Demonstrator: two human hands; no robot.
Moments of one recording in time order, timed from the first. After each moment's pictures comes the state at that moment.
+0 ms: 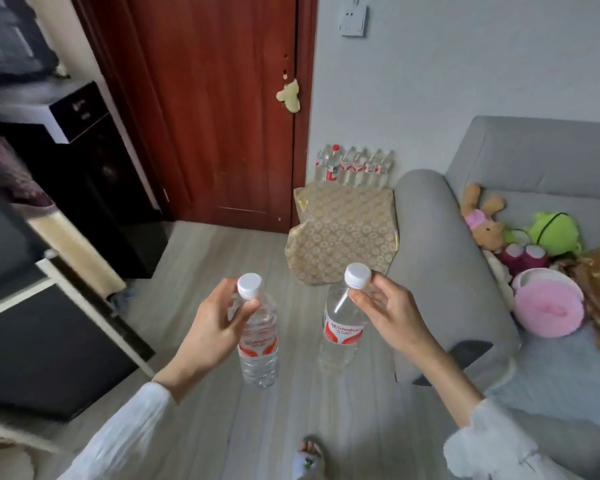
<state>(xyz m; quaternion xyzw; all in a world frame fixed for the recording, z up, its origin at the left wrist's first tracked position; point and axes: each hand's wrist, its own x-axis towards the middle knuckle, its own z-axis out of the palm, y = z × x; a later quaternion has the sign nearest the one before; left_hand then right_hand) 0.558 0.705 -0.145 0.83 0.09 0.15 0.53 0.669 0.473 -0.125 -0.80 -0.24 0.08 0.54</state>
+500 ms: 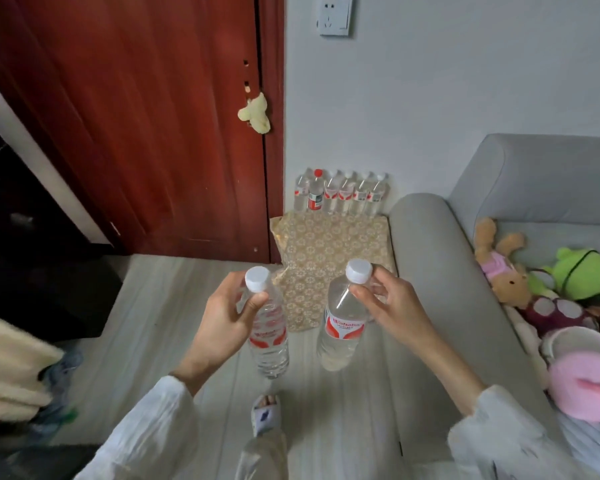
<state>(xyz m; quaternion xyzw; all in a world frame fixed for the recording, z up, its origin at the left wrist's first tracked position) 0.905 0.785 -0.153 0.82 0.09 0.15 0.54 0.998 0.555 -0.132 -0.84 -0.23 0.06 0.49</state>
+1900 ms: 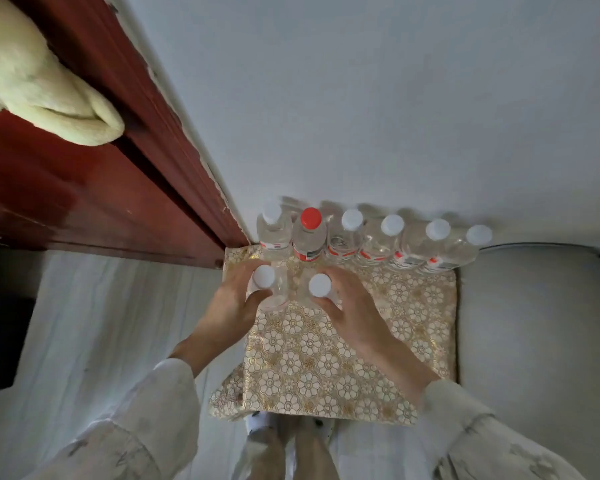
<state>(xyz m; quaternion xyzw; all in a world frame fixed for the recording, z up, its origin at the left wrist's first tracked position) 1.540 0.906 -0.418 0.89 0.14 -0.05 0.44 1.608 0.714 -0.425 -0.86 -0.24 0.20 0.41</state>
